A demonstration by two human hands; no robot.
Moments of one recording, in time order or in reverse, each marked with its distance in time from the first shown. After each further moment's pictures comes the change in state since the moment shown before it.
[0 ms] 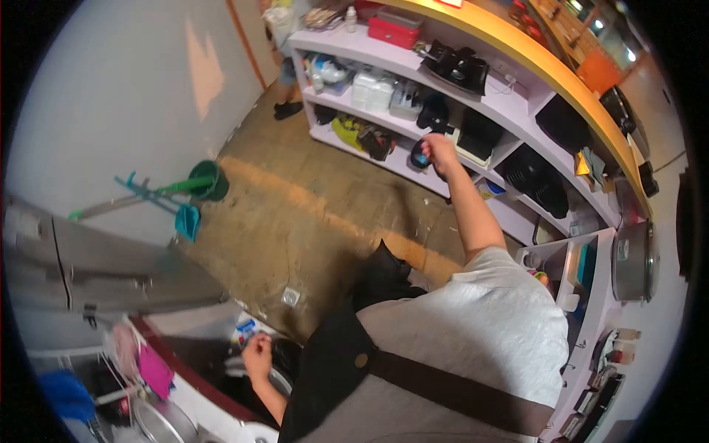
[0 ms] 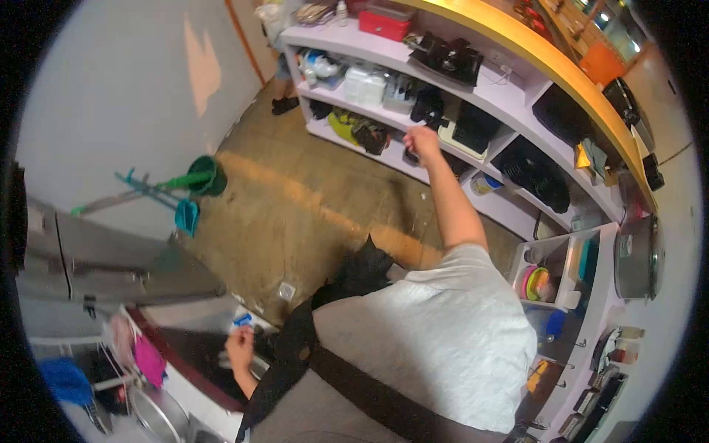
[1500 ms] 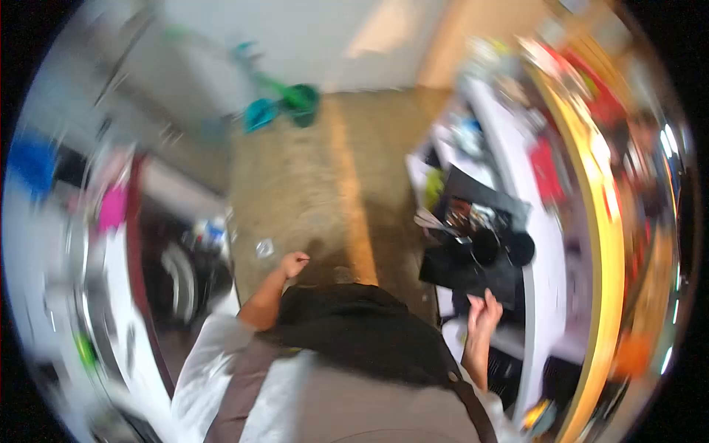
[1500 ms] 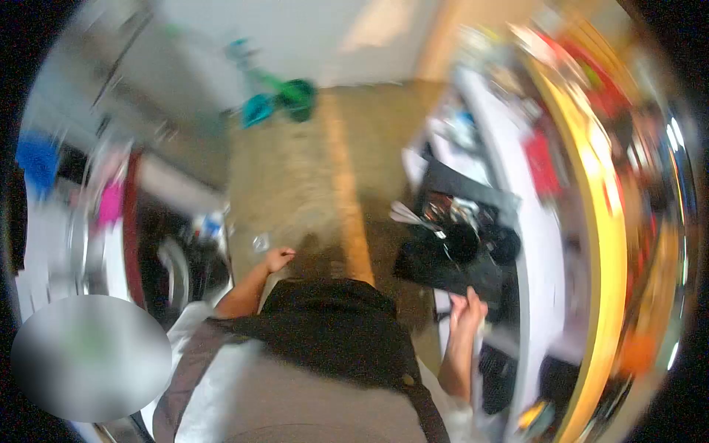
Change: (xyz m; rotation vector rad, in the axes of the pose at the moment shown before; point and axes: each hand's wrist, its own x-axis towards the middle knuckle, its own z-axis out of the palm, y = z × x) left_hand 0.216 0.046 0.247 -0.134 -0.080 -0.293; right_hand 0.043 -0.072 -0.014 0.255 -0.240 0.091
